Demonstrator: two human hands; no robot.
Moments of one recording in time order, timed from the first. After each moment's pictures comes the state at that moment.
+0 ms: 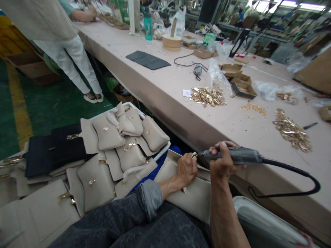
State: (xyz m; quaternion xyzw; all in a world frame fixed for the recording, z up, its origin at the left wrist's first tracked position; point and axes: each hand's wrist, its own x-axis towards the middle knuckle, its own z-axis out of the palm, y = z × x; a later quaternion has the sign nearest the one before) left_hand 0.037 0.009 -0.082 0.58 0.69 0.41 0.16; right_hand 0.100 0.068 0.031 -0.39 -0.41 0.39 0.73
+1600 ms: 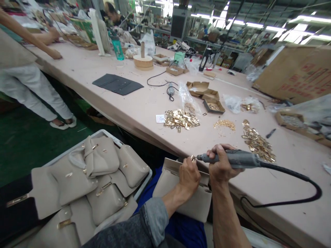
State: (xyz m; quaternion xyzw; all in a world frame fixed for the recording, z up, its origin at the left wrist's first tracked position) left_hand 0.082 0.156 0.010 0.57 0.70 0.39 0.18; right_hand 0.133 0.202 0.109 -0.40 -0.39 0.33 0.76
